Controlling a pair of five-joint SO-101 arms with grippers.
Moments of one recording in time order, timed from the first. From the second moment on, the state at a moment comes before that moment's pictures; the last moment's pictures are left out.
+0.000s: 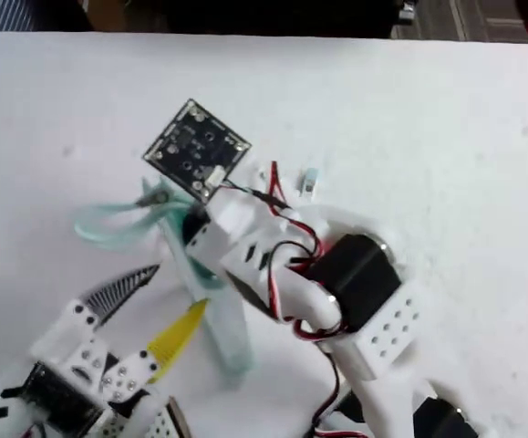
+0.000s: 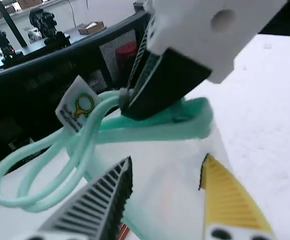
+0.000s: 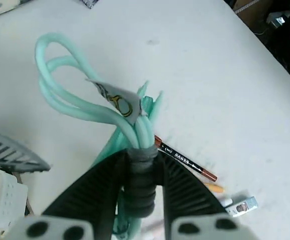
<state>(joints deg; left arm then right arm) 25.8 -104.9 43.7 83.5 -13.7 -49.3 -25.9 -12.5 88.1 14.9</state>
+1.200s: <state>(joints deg) 25.5 -104.9 47.6 79.7 -6.8 -54.3 -20.4 -36.0 86.5 9.6</state>
